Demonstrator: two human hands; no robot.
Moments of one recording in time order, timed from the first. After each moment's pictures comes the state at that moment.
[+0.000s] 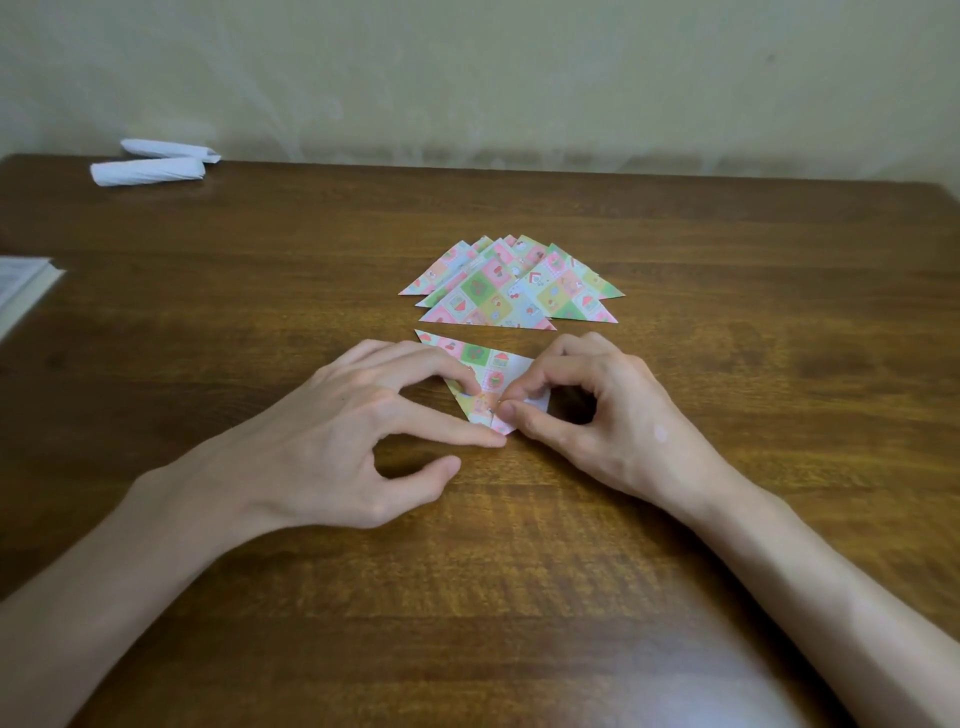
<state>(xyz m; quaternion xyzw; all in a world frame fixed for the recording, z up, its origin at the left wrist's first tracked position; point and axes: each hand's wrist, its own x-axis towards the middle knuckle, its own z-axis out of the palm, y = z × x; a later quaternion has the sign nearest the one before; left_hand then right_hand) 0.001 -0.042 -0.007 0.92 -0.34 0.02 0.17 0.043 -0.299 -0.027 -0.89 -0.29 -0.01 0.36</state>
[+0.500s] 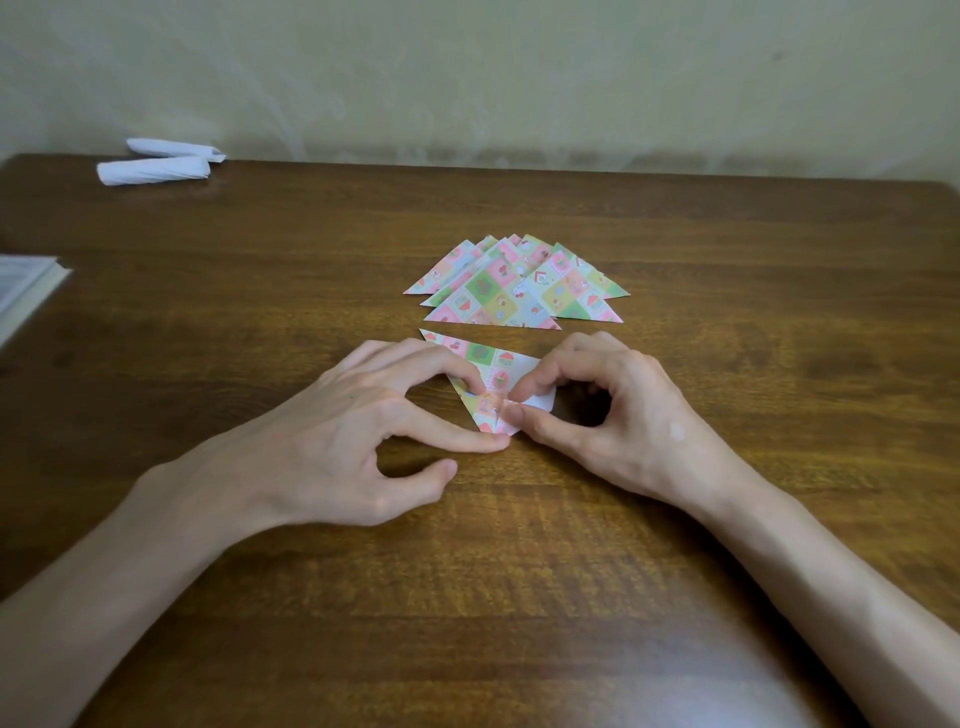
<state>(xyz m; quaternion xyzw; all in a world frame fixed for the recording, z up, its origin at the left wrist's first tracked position) 0.001 -0.041 -0.006 0.93 -0.34 -0.02 0.17 0.043 -0.303 -0.027 -0.88 -0.28 -0.01 0.38</state>
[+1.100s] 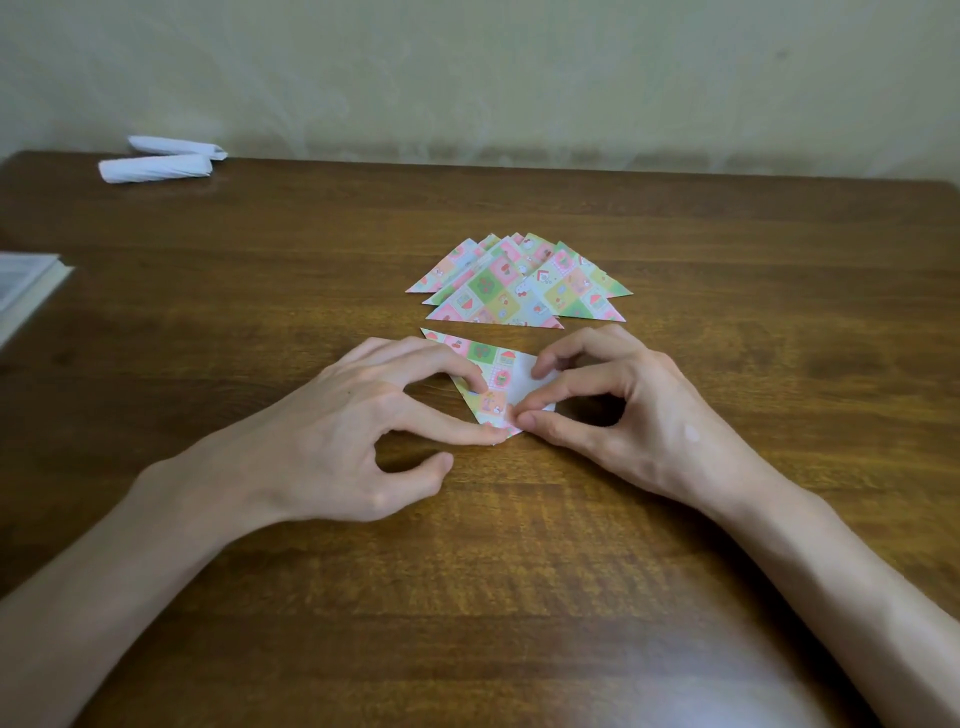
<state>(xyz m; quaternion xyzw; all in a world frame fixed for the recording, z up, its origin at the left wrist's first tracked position) 0.003 -0.038 -0.008 0.92 -0.34 -0.01 0.18 0.048 -0.312 -0.029 -0.87 -0.34 -0.03 0.35</state>
